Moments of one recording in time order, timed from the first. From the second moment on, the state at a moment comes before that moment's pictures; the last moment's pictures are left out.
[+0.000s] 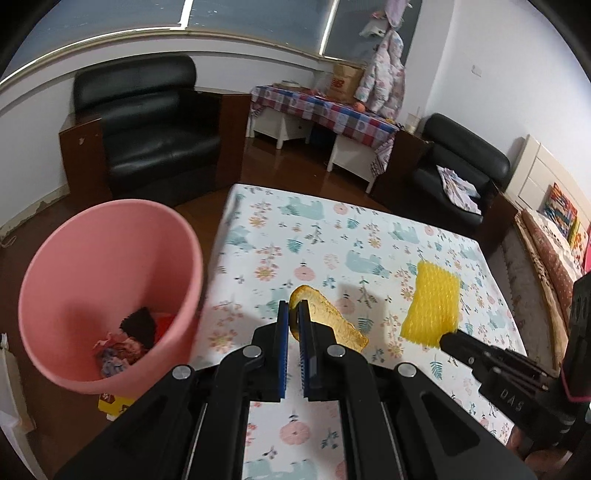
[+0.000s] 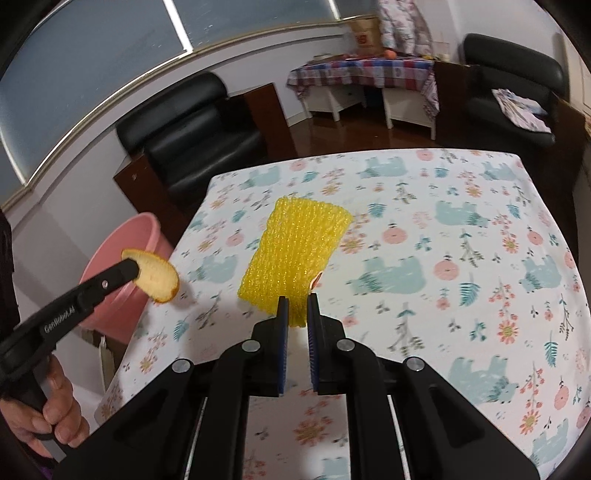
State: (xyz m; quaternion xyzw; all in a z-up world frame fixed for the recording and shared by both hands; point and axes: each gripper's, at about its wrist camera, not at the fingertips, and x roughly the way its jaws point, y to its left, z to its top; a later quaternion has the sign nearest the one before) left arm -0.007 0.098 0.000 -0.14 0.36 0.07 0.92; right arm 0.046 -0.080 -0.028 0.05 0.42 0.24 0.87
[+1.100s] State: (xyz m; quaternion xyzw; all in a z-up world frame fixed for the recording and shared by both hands) left arm -0.076 0.225 0.016 -0.18 0.32 0.23 0.90; right arm 0.030 0.097 0.024 -0.08 0.38 0.38 0.84
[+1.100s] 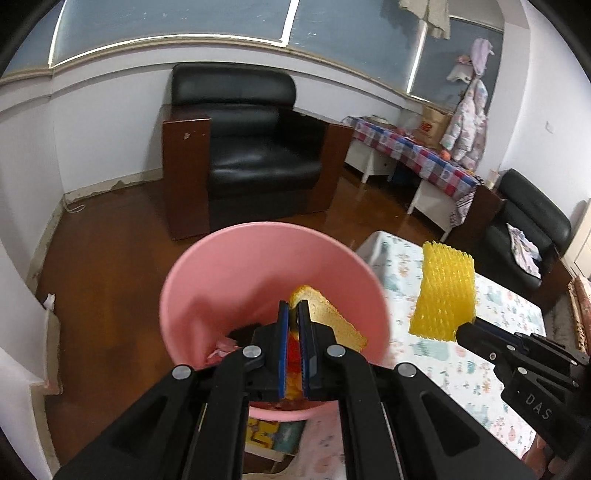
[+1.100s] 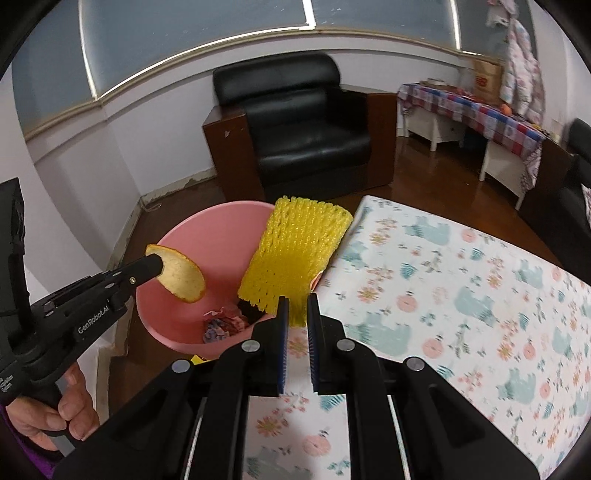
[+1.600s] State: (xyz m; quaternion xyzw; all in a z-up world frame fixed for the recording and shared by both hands) left arm -0.076 0.251 -0.014 -0.19 0.35 0.25 0.88; right arm 0.034 0.152 0.002 -0.14 0.40 0.40 0.81
